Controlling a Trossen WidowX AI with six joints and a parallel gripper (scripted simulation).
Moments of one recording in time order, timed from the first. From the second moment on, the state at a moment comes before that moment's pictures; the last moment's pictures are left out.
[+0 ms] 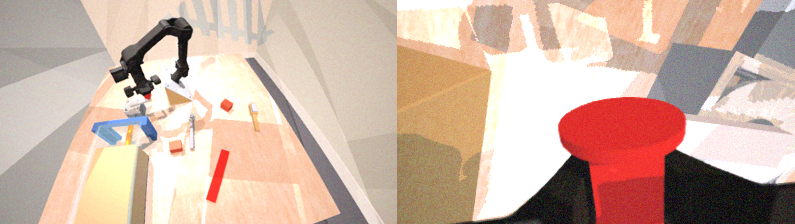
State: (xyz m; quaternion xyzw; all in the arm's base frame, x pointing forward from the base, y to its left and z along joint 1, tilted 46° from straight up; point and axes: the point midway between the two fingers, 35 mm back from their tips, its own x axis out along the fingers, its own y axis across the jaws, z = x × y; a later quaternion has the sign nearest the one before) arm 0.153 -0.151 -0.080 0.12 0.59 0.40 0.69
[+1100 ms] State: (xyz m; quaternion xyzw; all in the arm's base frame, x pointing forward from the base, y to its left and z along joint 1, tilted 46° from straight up) arm 0.120 -0.160 -0.086 0.13 0.58 0.40 0.70
